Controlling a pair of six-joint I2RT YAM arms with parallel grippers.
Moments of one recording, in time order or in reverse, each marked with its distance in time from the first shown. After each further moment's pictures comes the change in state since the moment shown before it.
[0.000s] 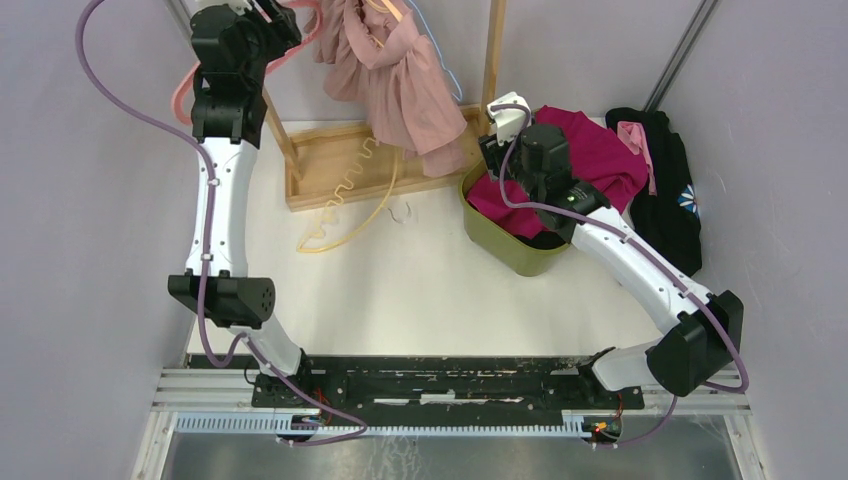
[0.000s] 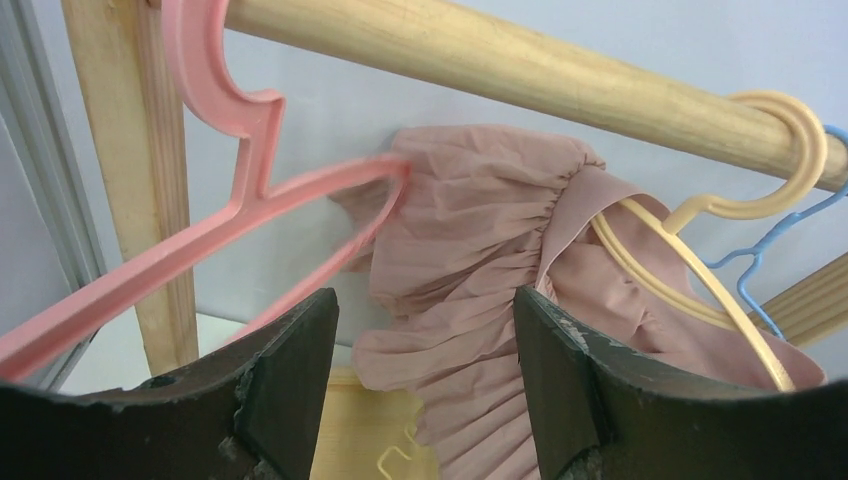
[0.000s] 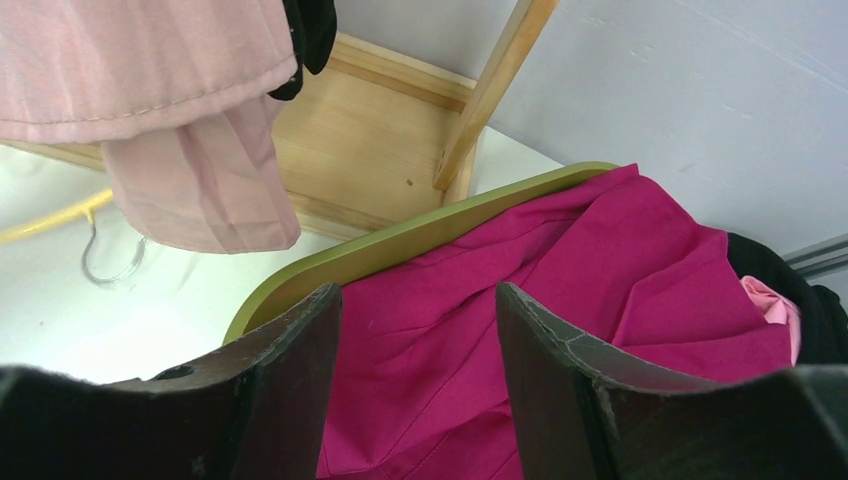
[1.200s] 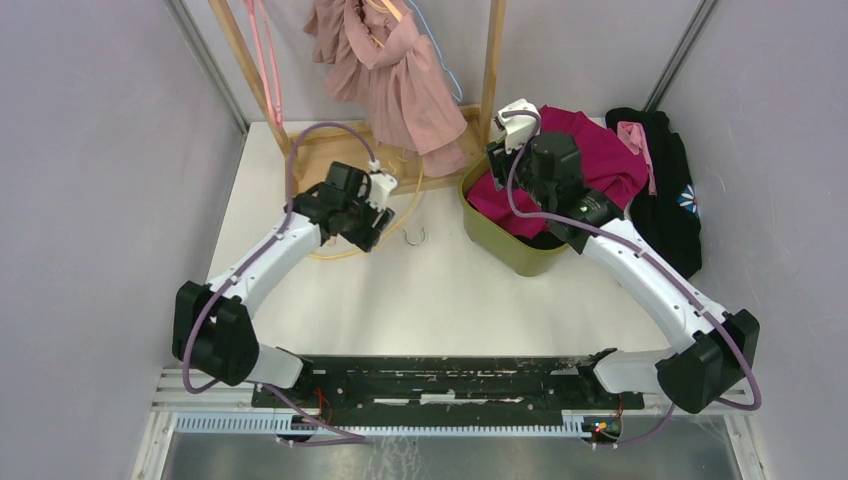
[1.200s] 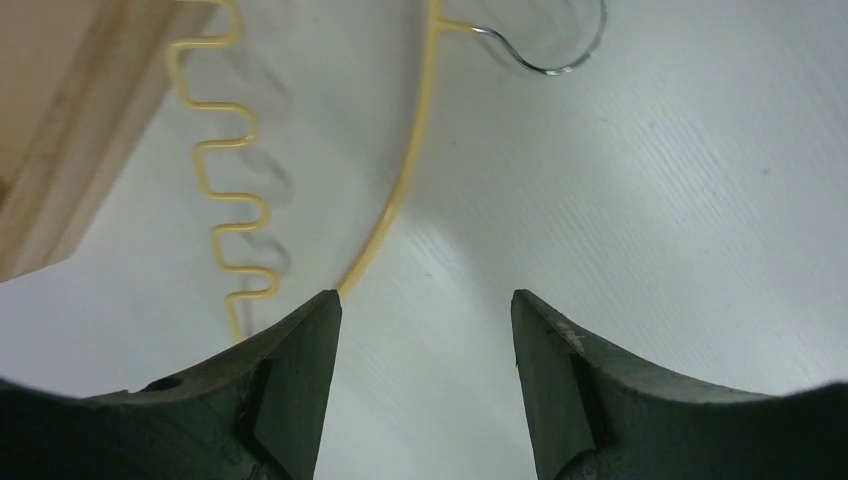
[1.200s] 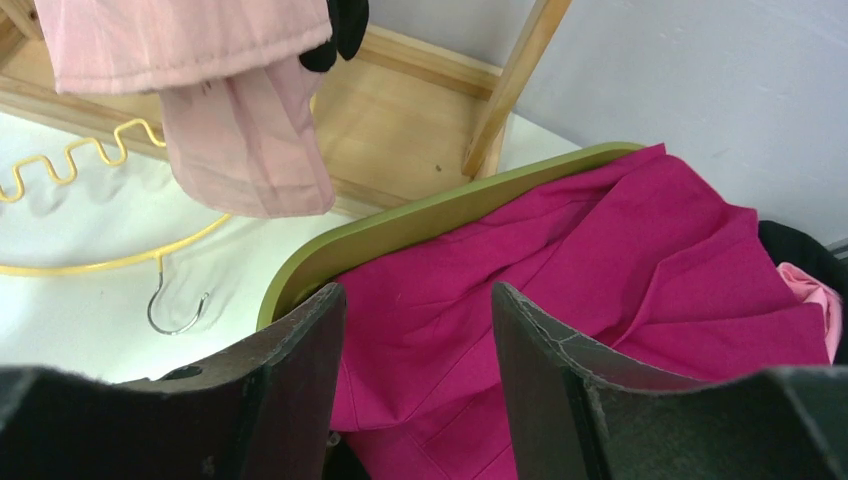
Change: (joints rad) left arm -0.305 -0.303 -1.020 -0.289 0.176 0.619; right arm 0.000 -0.085 -0.033 -0.052 -0.052 0.053
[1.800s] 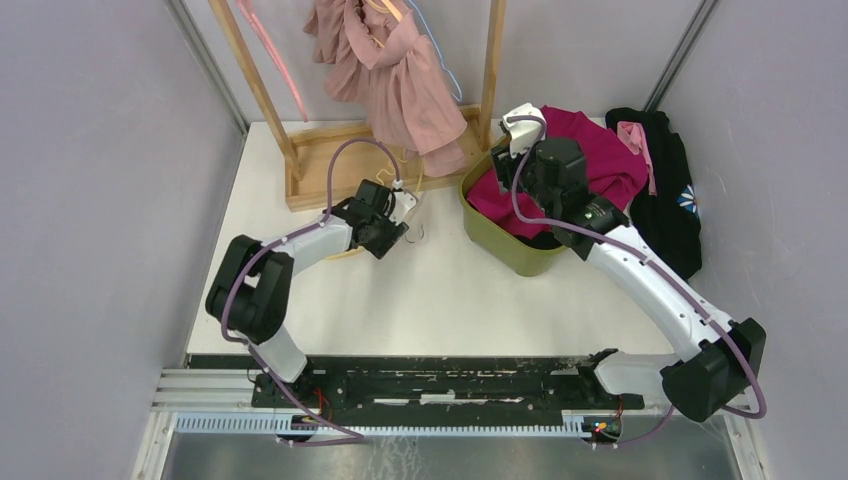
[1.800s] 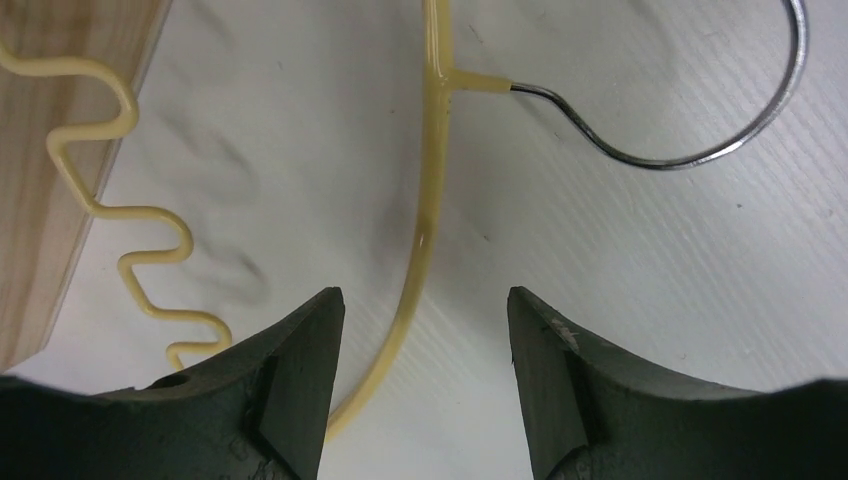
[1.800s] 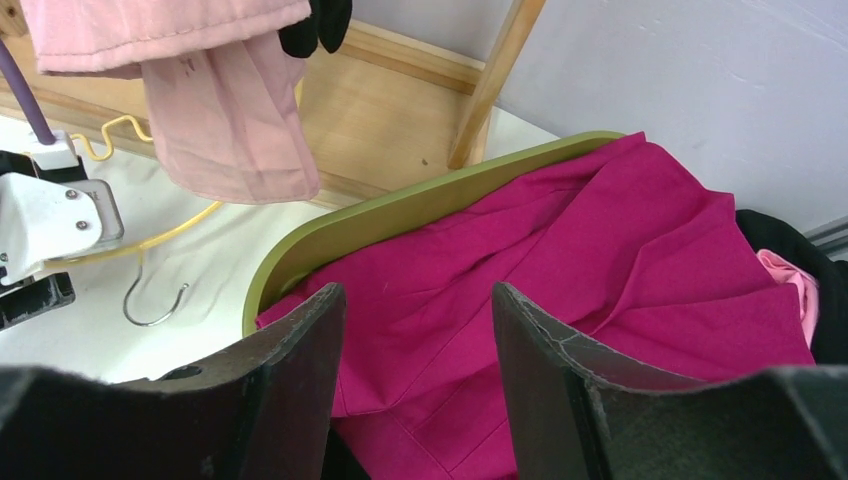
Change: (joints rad) left arm -0.100 0.241 -0.153 0.328 -0.150 0.089; right arm 0.000 -0.044 -0.046 0.008 0.014 -0.002
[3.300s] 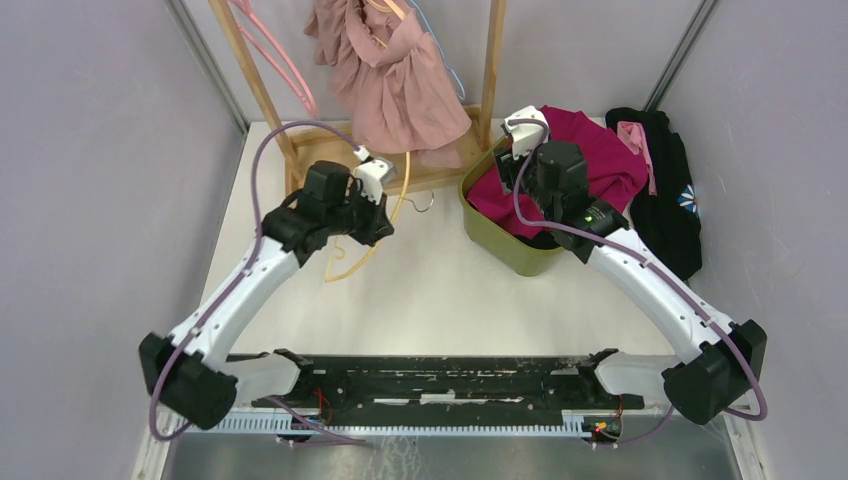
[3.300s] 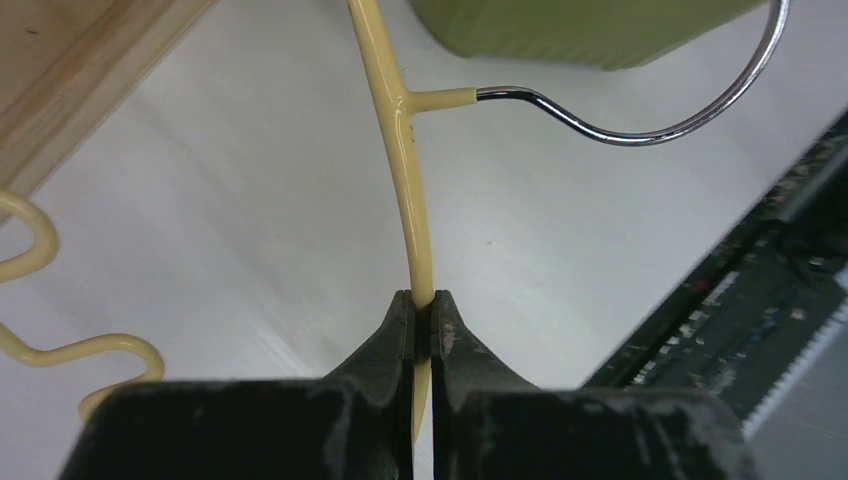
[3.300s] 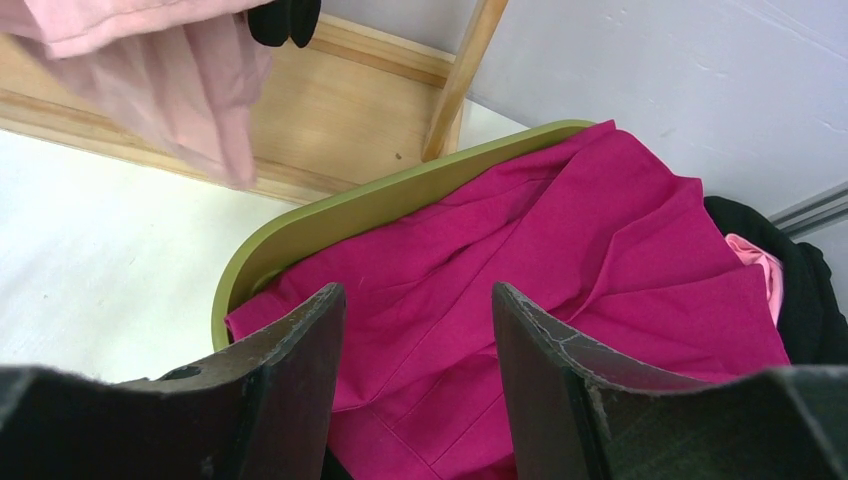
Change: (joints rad) left arm -0.003 -0.400 0.138 -0.285 0.373 -0.306; right arm 0.000 -0.013 -0.035 0.022 0.058 -0.023
